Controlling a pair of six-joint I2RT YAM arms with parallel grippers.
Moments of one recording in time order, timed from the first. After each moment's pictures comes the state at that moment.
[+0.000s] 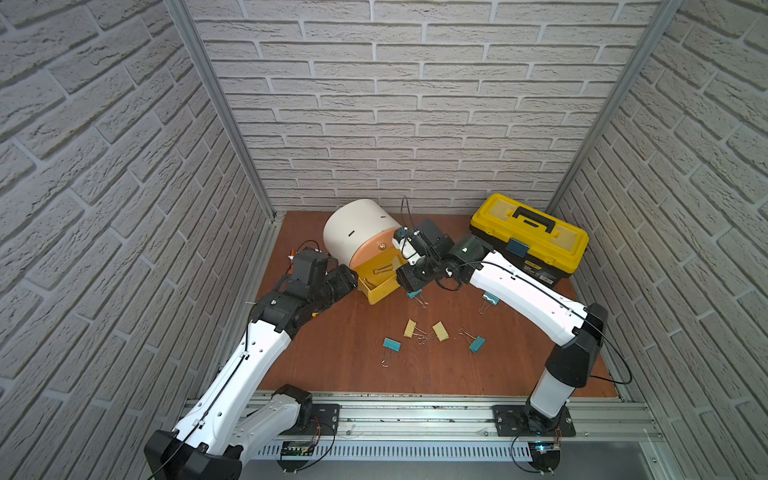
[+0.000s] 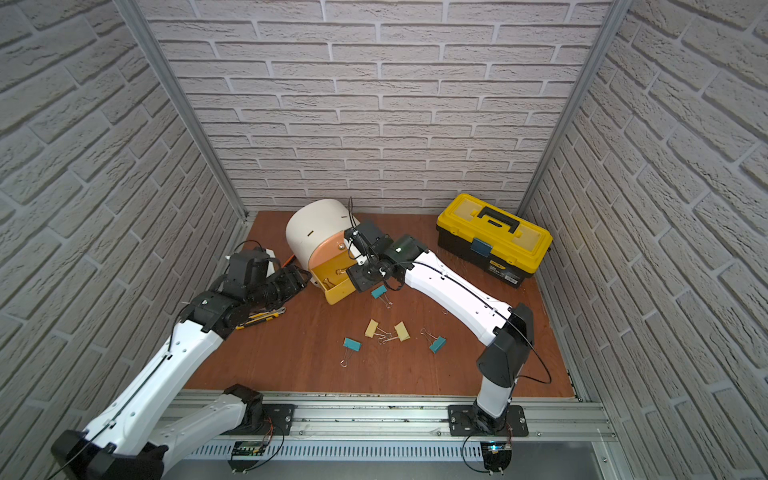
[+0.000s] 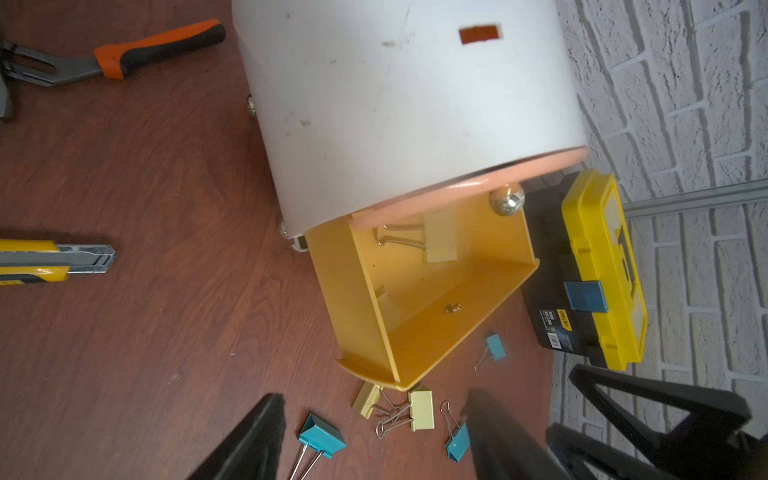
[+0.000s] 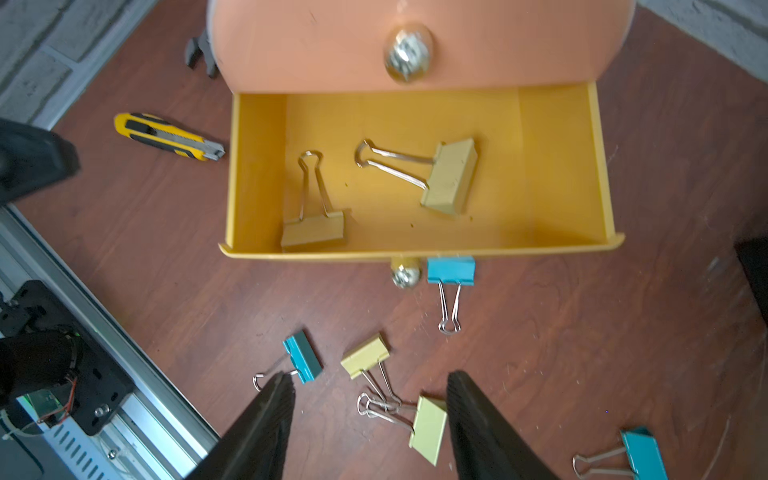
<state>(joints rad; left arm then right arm) -0.39 0.98 1.01 -0.74 0.07 -0.88 0.76 1.71 1.75 -1.05 0.06 0.19</state>
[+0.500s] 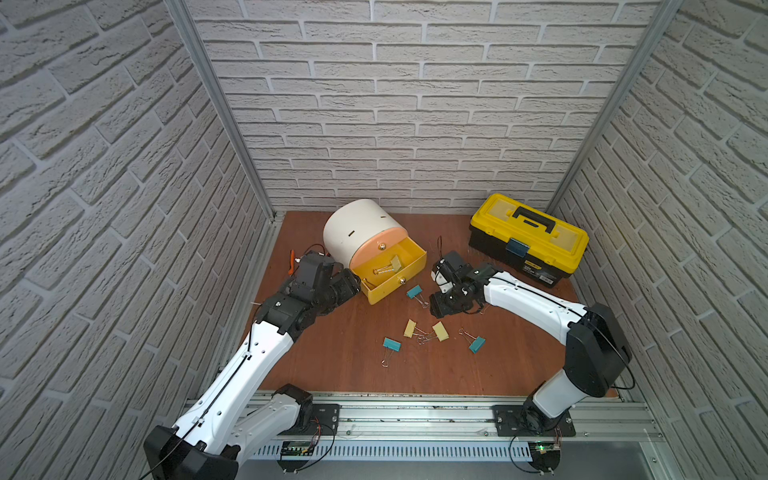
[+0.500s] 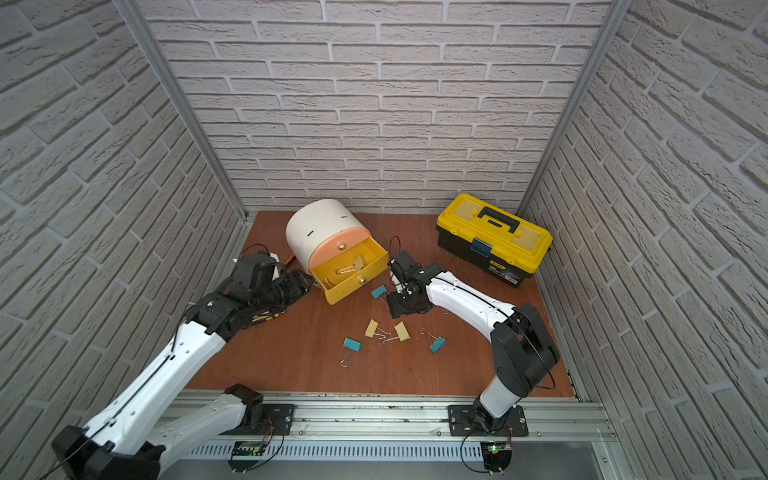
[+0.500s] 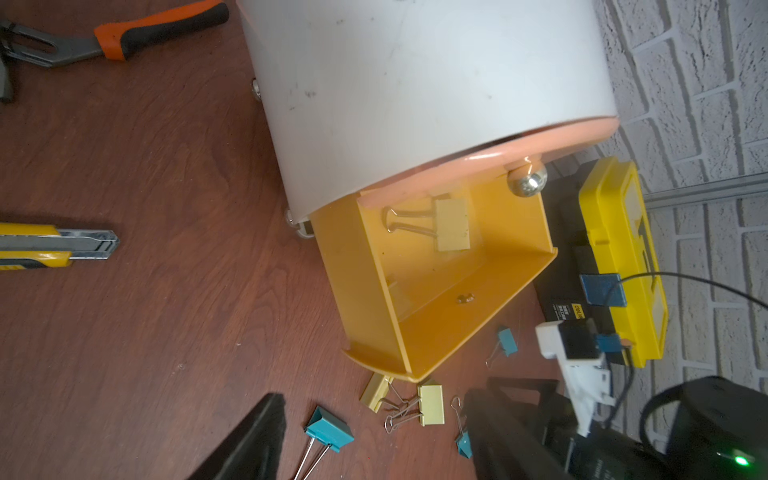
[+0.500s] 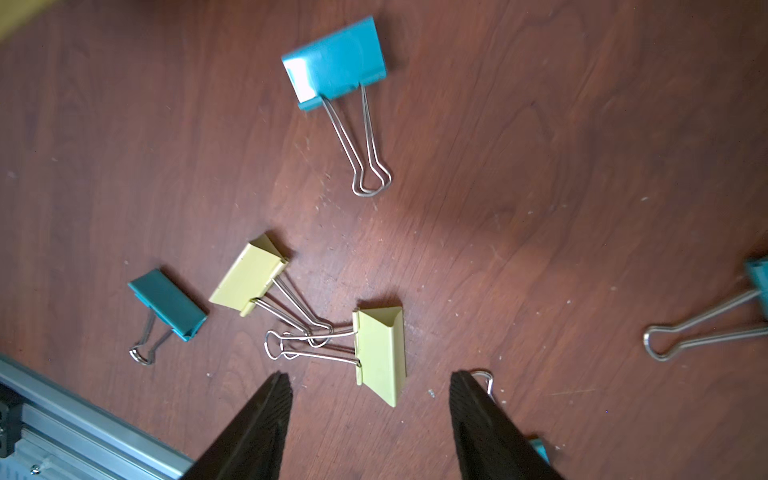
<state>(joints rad) -0.43 0.98 0.98 -0.74 0.04 -0.90 0.58 1.63 1.18 -0.85 -0.07 0.33</state>
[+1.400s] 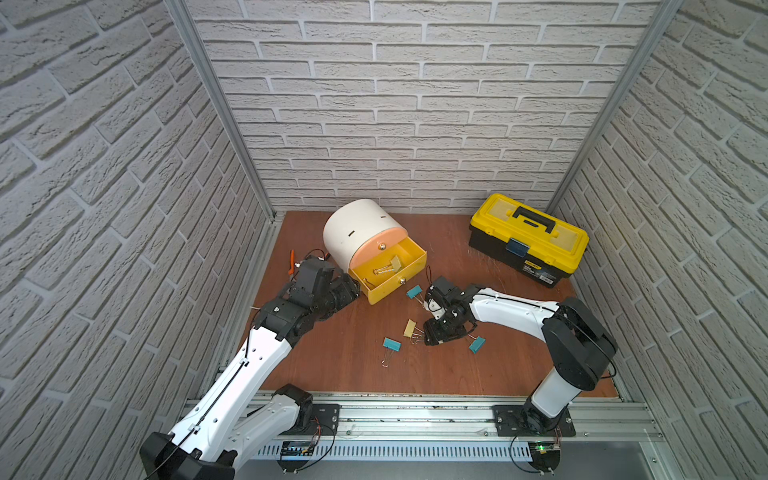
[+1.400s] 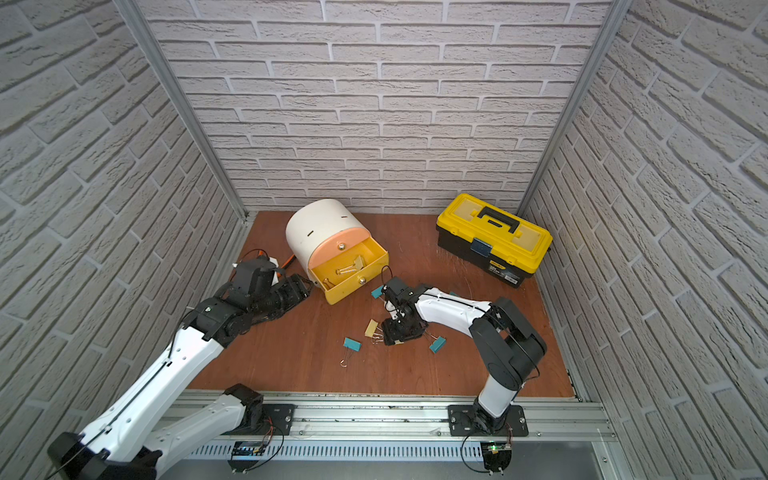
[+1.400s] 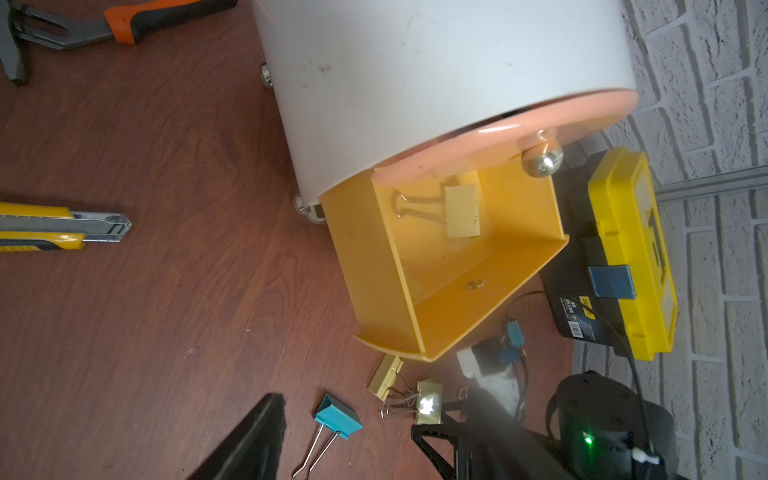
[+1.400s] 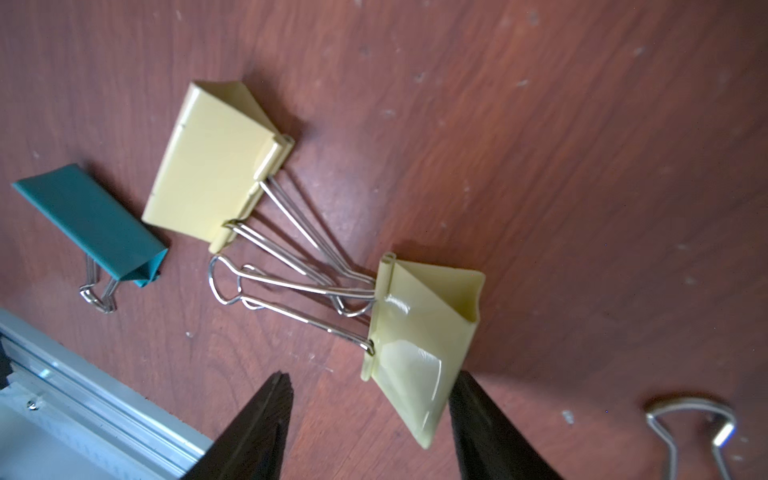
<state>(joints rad) -0.45 0.94 0.95 -0.76 0.03 -0.91 0.68 1.69 1.01 -0.76 -0.23 0.39</state>
